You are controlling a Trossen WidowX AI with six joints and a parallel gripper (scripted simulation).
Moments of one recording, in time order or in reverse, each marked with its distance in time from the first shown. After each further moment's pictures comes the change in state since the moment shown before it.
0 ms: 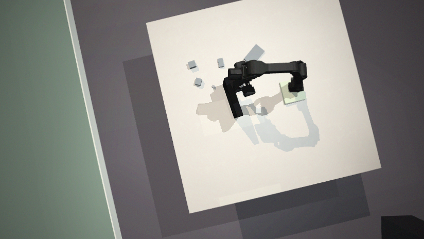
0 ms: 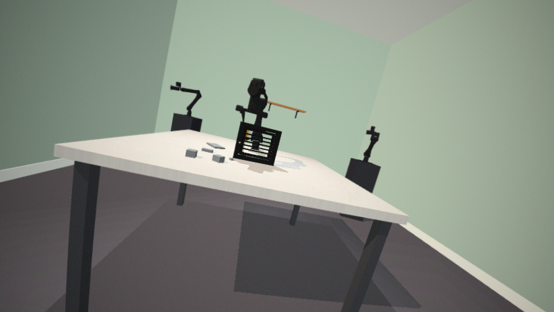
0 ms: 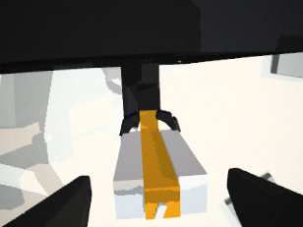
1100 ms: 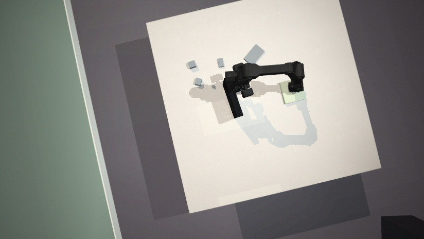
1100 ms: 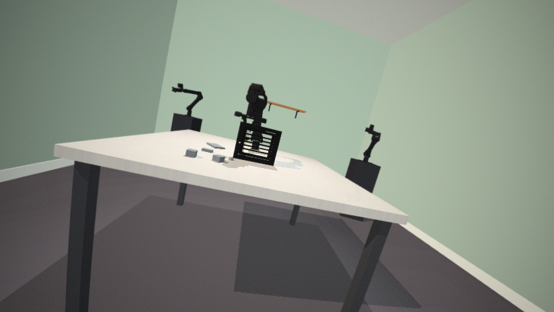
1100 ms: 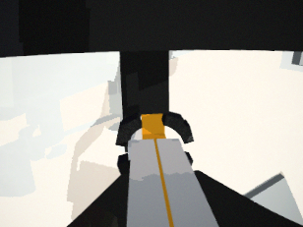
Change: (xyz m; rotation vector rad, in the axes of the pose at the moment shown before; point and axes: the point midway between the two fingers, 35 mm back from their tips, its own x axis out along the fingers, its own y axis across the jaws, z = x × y) arm 0.034 0.000 -0.002 -0.016 0.080 0.006
